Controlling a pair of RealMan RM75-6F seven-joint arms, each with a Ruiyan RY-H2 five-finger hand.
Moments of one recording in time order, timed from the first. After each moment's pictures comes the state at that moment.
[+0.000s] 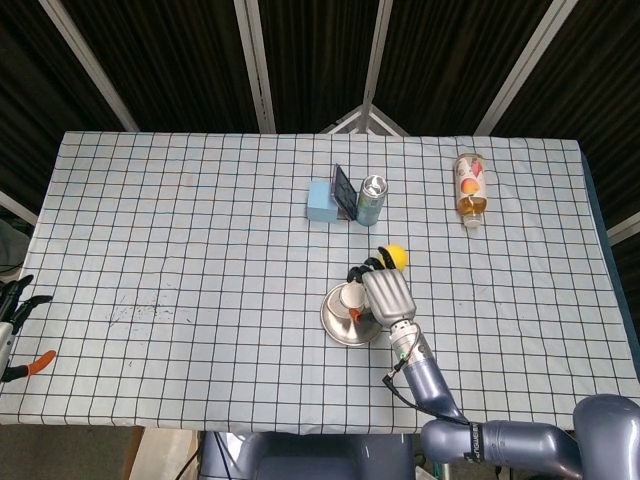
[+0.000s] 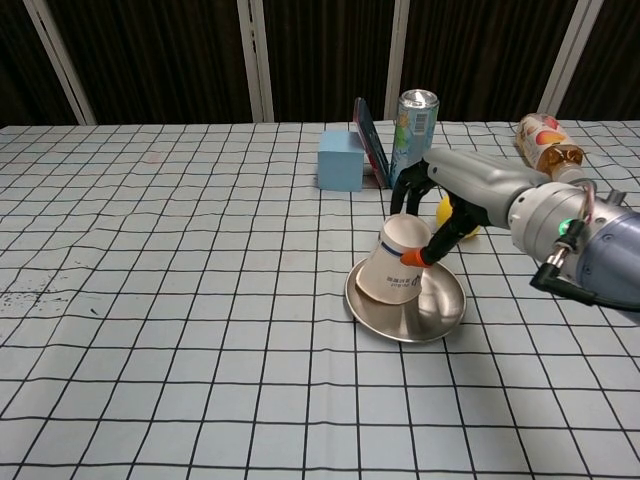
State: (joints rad) left arm -0.09 -1.03 -0.01 -1.60 1.50 1.43 -0.08; right arm 0.74 -1.70 0.20 -1.59 -0.91 1.19 -0.51
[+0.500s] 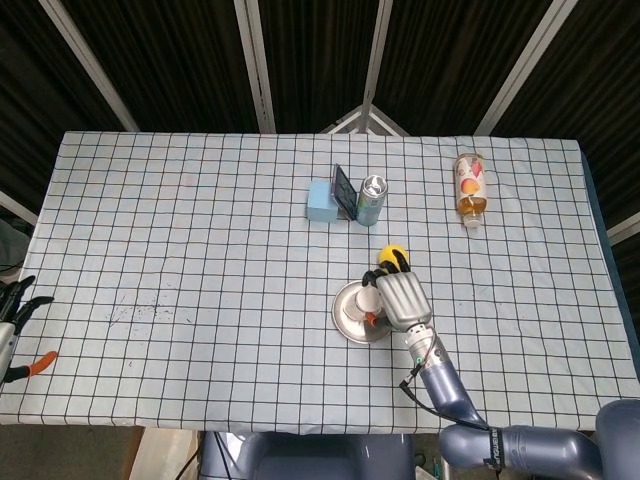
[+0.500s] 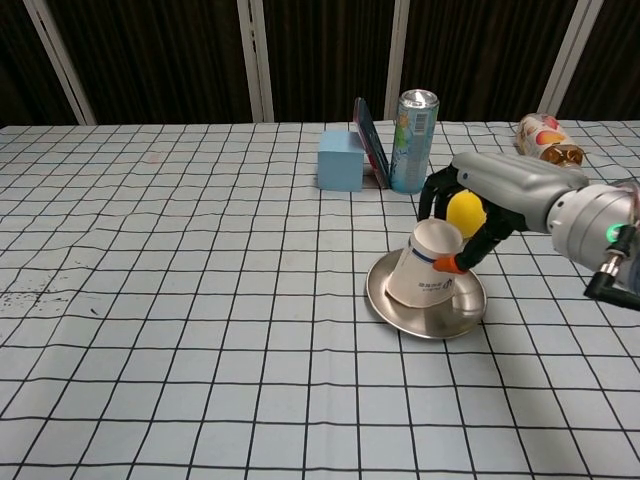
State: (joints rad) left arm -0.09 -1.03 0.00 -1.60 1.50 1.43 -0.07; right arm 0.70 -1.60 0.15 -1.66 -0.95 1.17 -0.53
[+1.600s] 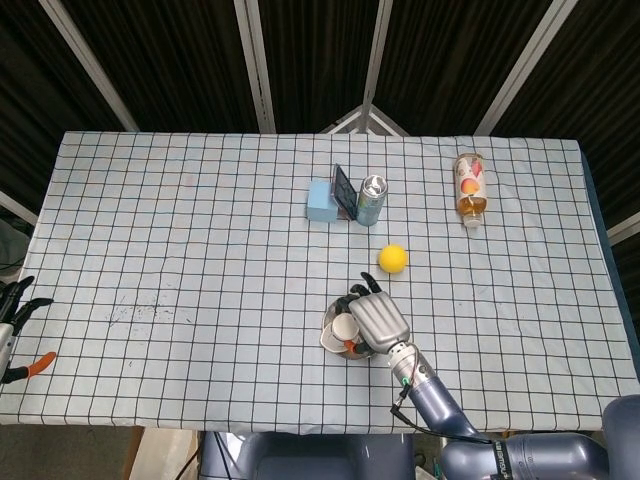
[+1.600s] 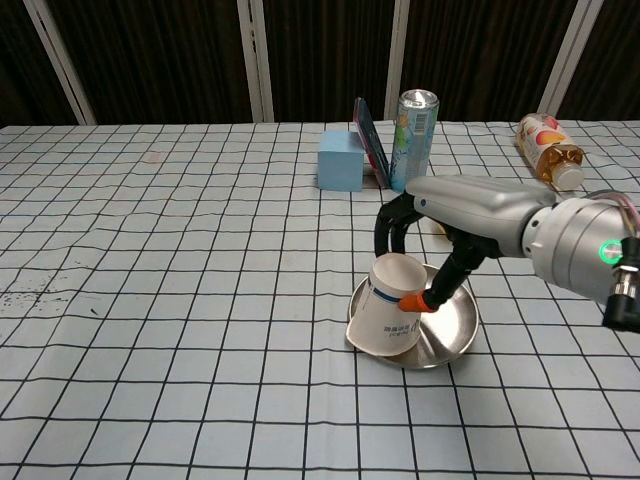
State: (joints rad) left arm -0.09 -1.03 0.00 -1.60 1.51 1.43 -0.08; right arm 0.73 -1.57 0.14 -1.81 -0.95 1.10 -0.59
